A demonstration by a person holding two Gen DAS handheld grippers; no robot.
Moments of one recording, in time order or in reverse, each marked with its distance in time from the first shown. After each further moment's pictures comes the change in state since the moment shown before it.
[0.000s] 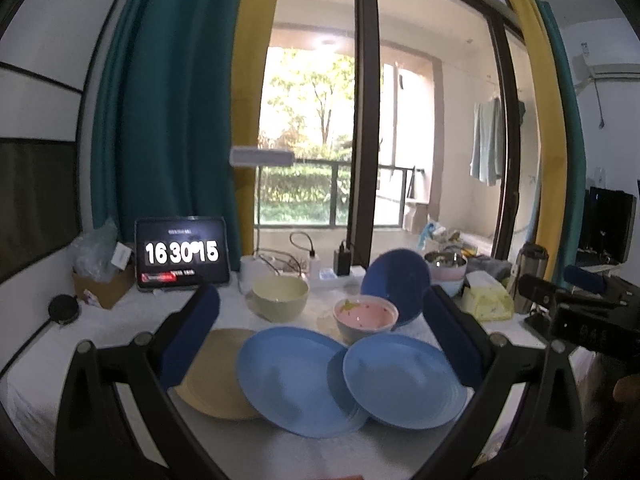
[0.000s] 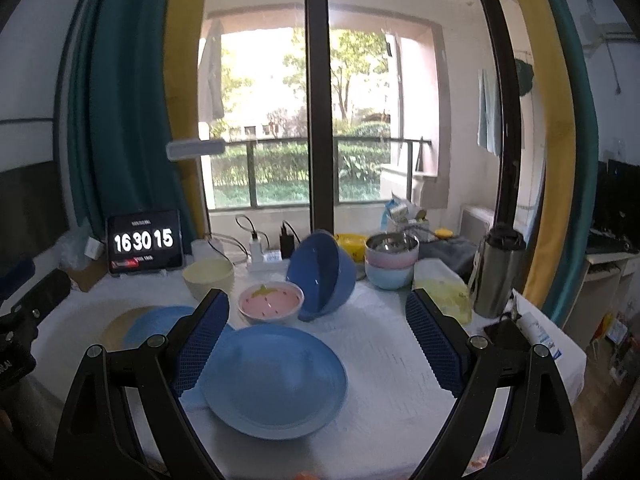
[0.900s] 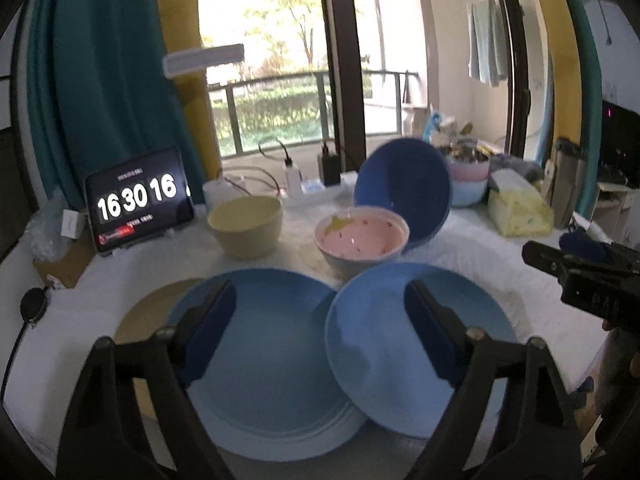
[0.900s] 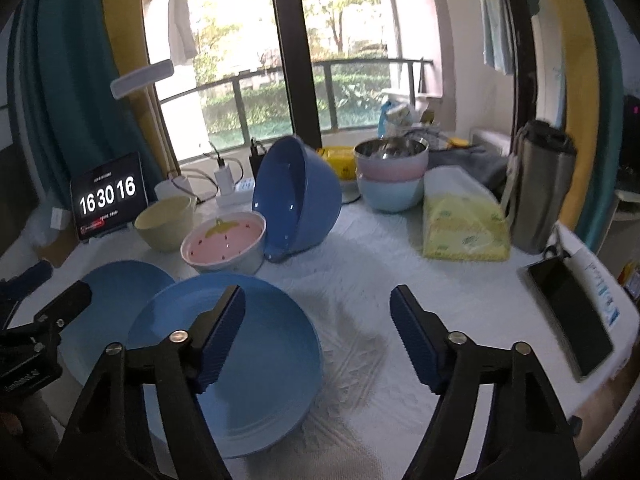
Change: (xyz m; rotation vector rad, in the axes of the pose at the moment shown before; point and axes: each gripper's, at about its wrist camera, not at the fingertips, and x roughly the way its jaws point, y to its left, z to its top) left arm 0.143 -0.054 -0.055 0.146 0.326 0.020; right arm 0.132 -0.050 -0.049 0.091 0.260 0.060
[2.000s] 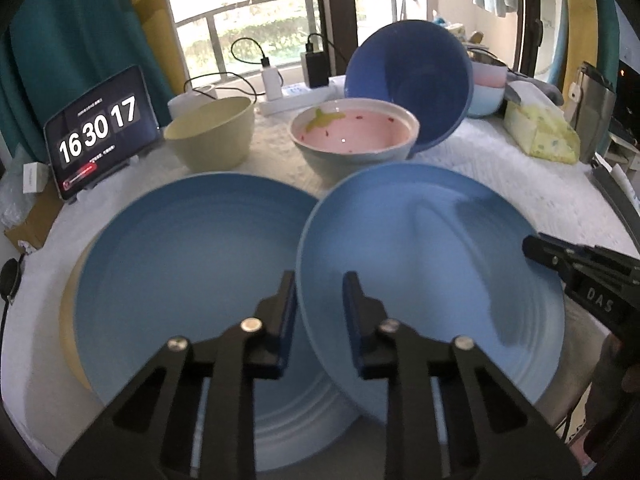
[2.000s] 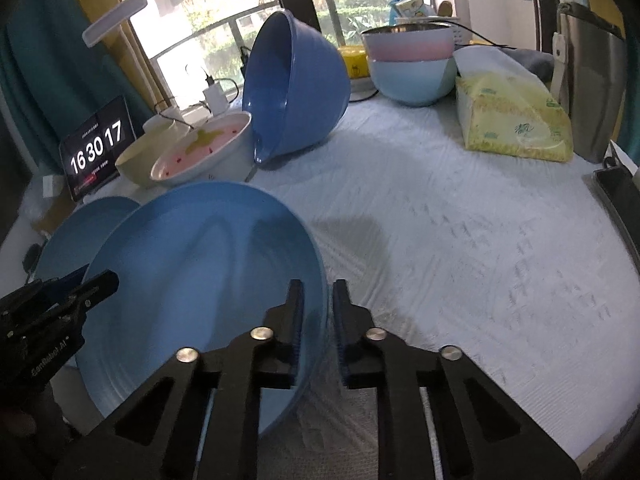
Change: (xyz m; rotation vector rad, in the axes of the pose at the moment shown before) left arm 0.074 -0.011 -0.034 0.023 0.290 -0.018; right arm 0.069 -0.010 -0.042 0.061 0.234 0.063
